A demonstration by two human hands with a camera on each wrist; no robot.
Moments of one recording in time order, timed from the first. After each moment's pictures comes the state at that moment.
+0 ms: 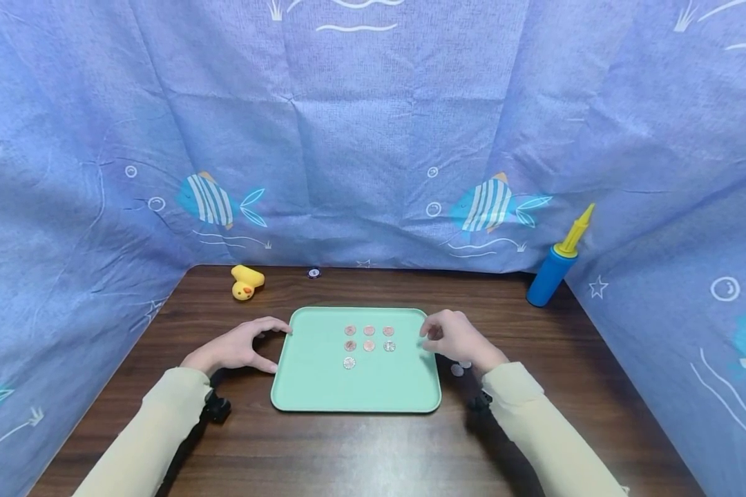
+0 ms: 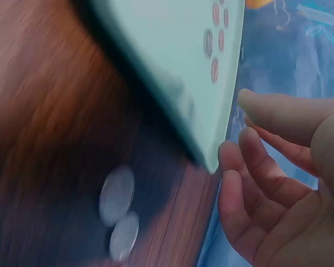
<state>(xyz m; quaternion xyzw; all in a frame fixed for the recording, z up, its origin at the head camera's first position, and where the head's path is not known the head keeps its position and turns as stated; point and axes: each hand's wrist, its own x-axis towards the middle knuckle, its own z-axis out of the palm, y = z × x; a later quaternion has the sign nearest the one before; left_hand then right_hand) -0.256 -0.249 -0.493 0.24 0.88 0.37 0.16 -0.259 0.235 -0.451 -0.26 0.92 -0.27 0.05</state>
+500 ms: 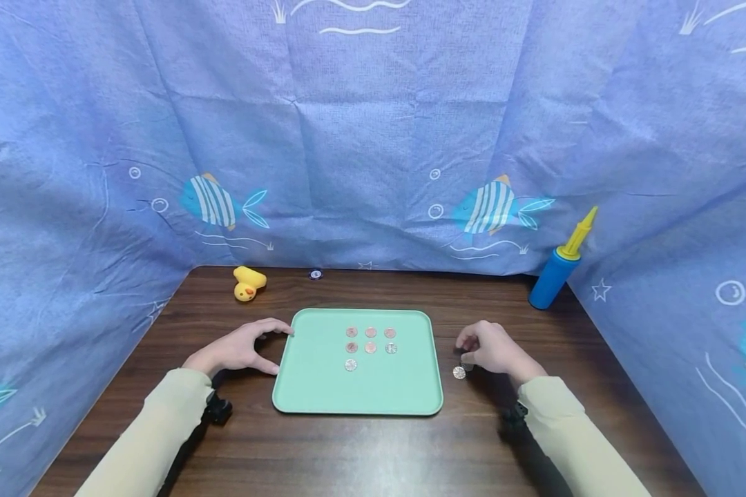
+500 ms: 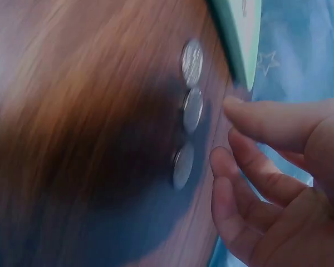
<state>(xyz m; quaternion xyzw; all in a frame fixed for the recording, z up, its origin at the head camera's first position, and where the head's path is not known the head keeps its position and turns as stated) -0.255 -0.249 -0.495 0.25 0.88 0.36 0.16 -0.252 0.297 -0.462 -0.24 0.94 -0.24 0.06</state>
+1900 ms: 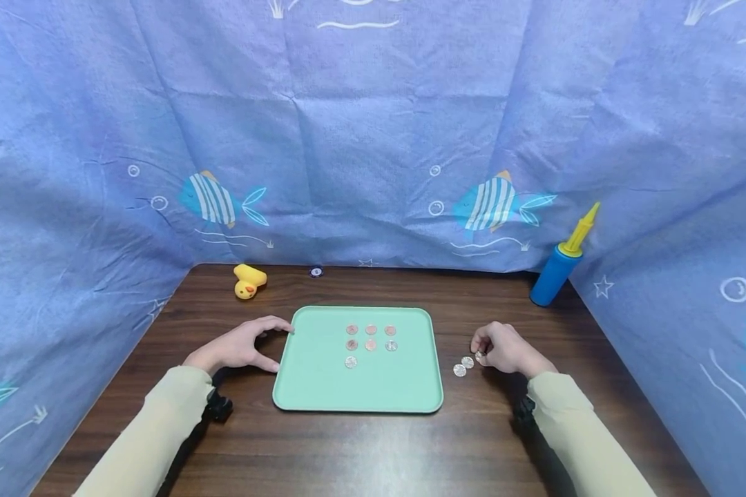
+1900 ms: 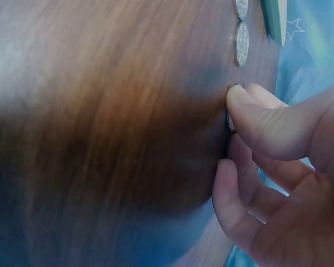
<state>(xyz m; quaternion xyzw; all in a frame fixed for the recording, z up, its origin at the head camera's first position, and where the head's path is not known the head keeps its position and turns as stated) -0.257 -0.249 -0.497 0.25 0.88 0.36 0.16 -0.259 0.326 -0.482 -0.24 0.94 -0.22 0.06</state>
